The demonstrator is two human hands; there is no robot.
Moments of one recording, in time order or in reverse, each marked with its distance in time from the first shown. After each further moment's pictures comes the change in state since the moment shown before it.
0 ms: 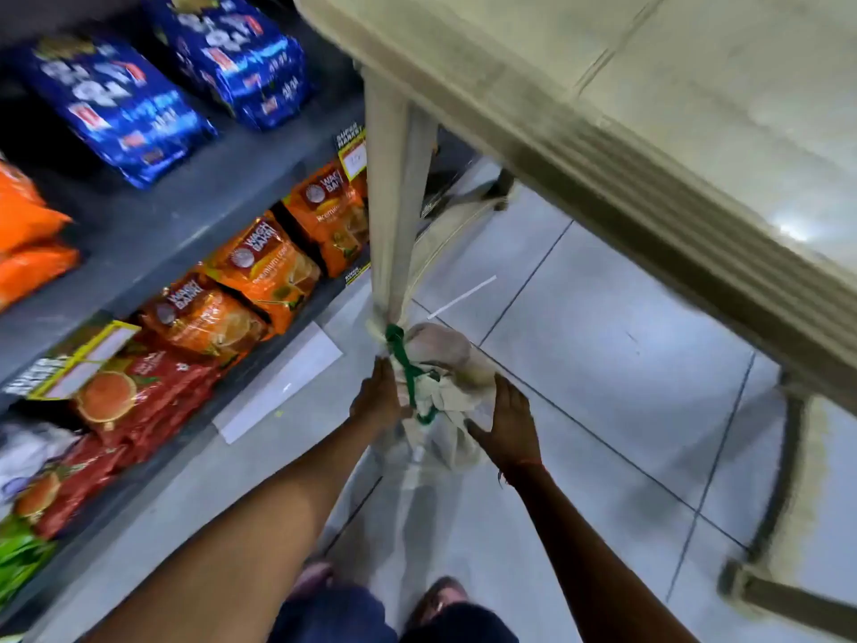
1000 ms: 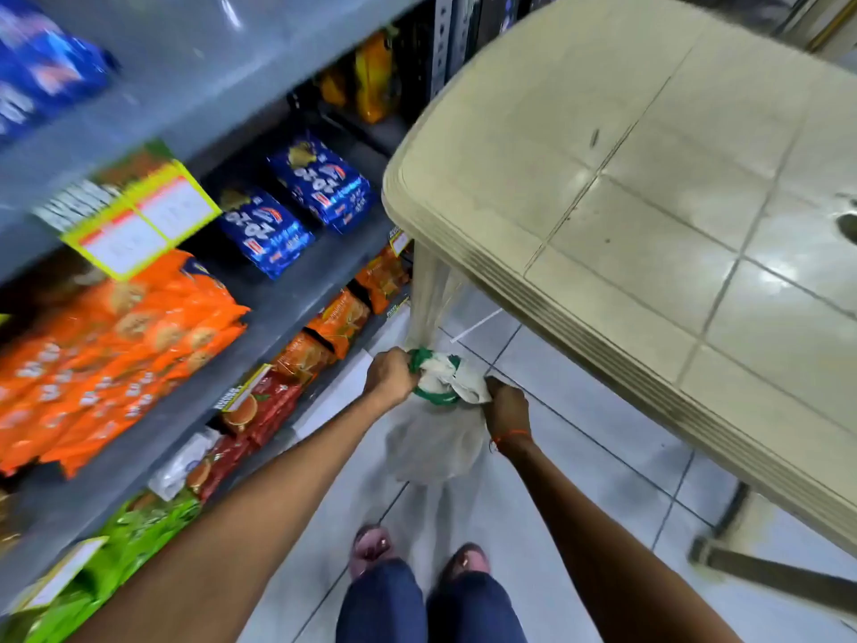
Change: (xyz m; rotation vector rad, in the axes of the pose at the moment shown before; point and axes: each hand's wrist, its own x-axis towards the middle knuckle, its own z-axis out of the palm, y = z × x) left_hand -0.165 0.082 -0.193 -0.012 0.179 0.060; right_hand -0.071 -0.142 -0.175 0.237 -0.053 0.106
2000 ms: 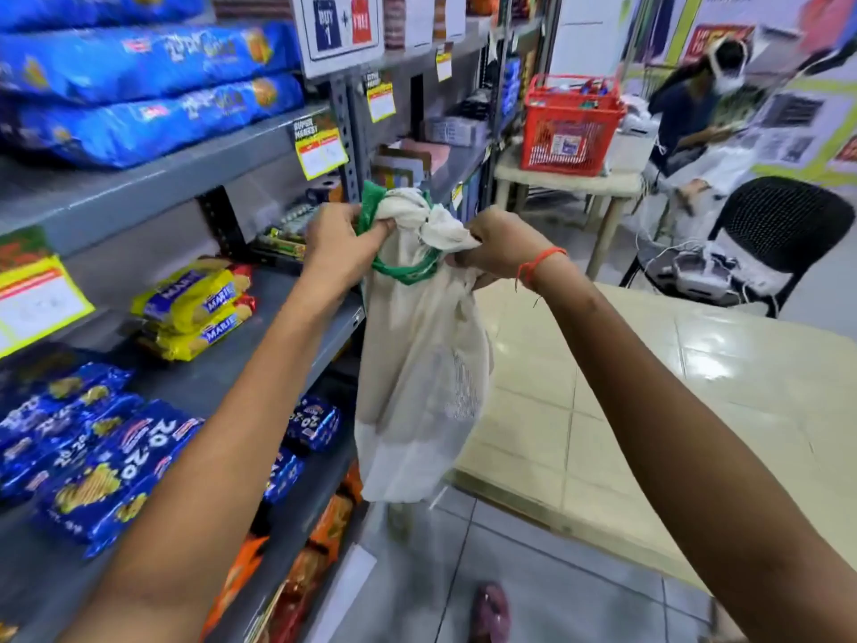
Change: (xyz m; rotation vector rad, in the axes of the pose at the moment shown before) left_hand -0.158 0.308 -0.434 -0.476 0.457 0.715; right_hand -0.140 -0.310 -0.482 -0.087 0.326 -0.407
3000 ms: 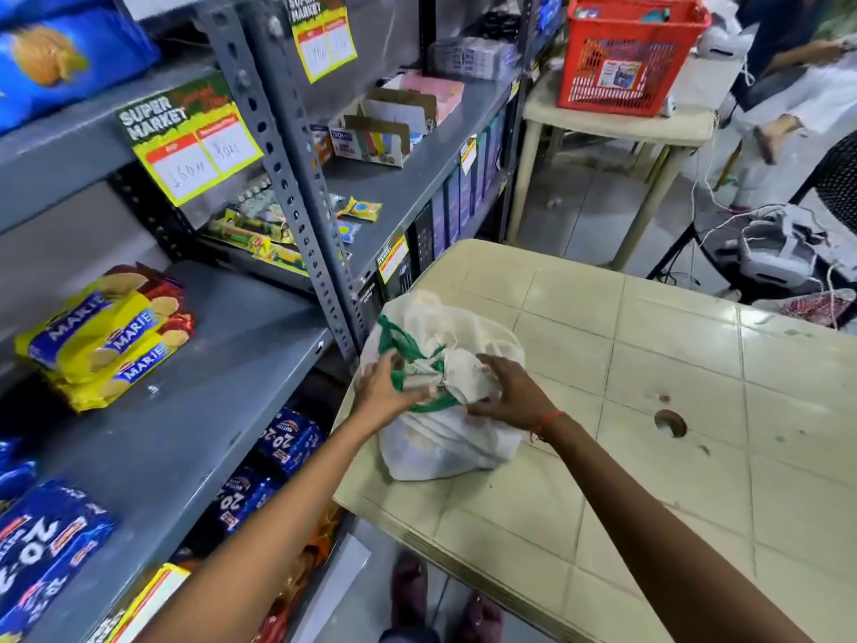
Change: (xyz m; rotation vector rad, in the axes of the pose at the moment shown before) left_hand 0.048 -0.211 0.191 0.363 -0.402 -0.514; right_hand 0.110 0.252 0.171 0.167 -0.281 0.110
